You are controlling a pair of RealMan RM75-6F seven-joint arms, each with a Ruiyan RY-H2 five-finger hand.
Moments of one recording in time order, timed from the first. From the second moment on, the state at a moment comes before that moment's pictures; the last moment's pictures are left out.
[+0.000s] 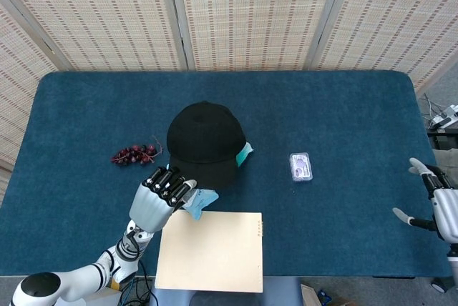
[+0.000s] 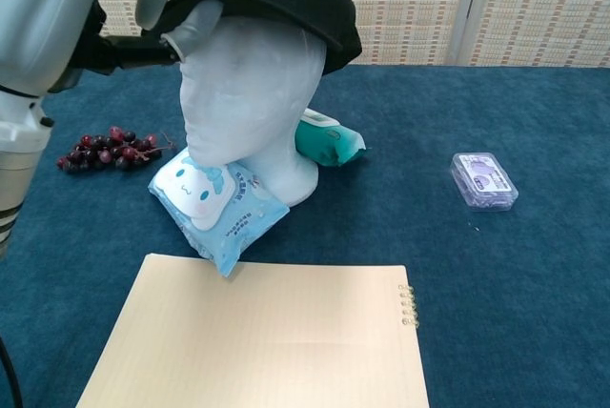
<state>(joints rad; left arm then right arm) -0.71 -1.97 -0.18 -0.91 1.89 1.94 0.25 0.06 -1.02 0.08 -1.62 -1.47 1.47 0.17</state>
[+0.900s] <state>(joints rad) -0.60 -1.99 -0.12 -0.86 1.85 1.99 0.17 0.07 -1.02 0.08 -1.62 -1.47 1.46 0.15</state>
